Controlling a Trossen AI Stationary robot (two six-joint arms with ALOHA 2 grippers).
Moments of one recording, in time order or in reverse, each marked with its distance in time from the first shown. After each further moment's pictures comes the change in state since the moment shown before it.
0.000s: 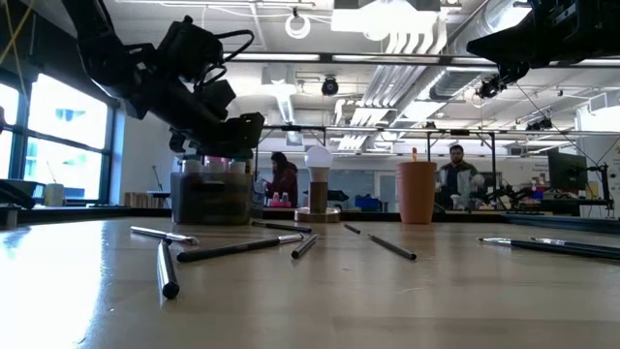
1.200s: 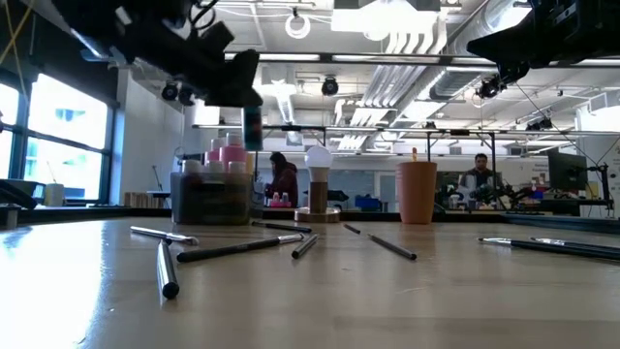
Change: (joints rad) left arm -0.073 -0.273 0.071 -0.165 0.134 0.189; right arm 0.000 -0.001 0.000 0.000 -0.001 0.000
